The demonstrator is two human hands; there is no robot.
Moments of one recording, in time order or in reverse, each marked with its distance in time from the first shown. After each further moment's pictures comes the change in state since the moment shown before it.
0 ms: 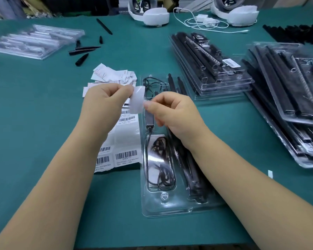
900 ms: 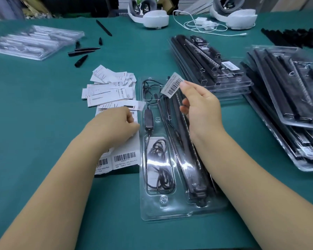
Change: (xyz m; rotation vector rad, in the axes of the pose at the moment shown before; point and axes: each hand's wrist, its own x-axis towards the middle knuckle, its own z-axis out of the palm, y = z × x) left_hand 0.006 -0.019 0.005 0.860 -0.344 -0.033; right_hand 0.012 0.000 -0.019 0.236 0.563 0.166
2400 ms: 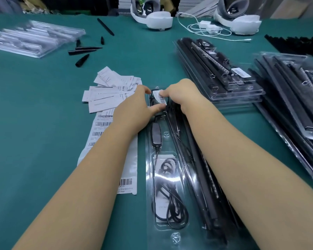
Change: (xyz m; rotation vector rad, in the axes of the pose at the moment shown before) left_hand 0.076 0.005 0.031 -0.278 0.236 0.084; right_hand 0.081 0.008 0.062 -0.759 -0.092 0.166
